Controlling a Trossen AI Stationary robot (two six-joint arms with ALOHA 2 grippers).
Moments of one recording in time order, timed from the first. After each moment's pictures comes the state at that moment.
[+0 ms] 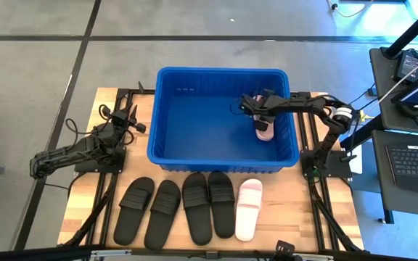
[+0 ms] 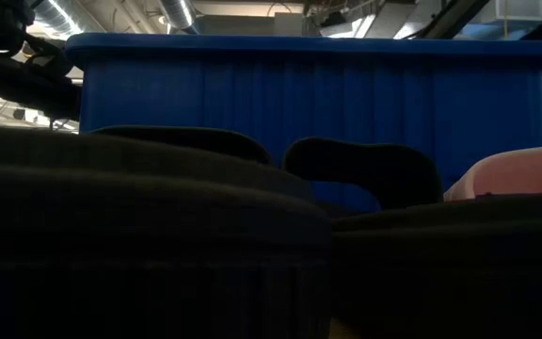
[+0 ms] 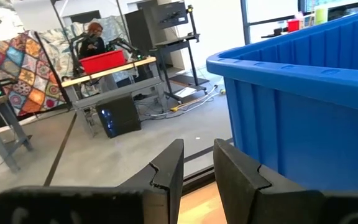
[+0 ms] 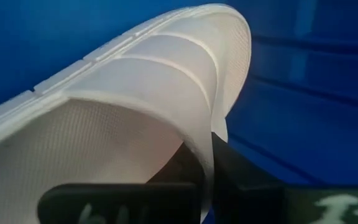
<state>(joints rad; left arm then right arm) 0.32 0.00 0.06 -0.11 -0.94 0.16 -0.55 1.75 1.01 -0.66 0.70 -0.32</state>
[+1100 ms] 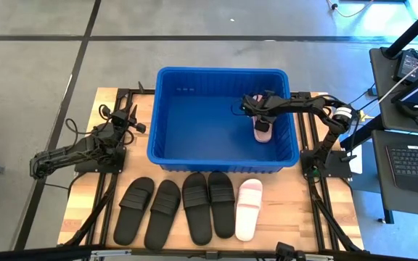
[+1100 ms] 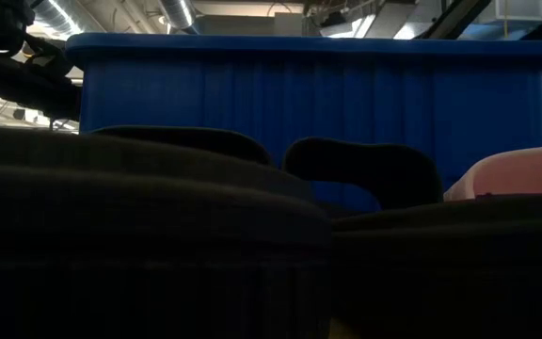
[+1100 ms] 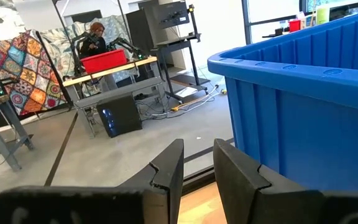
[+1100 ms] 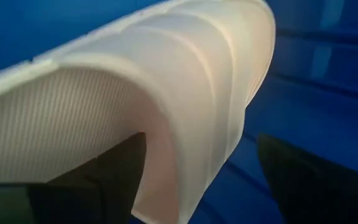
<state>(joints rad) 0.32 0.00 0.06 -0.11 -0.94 0.16 -0.55 1.75 0.99 -0.66 0.68 -0.32</state>
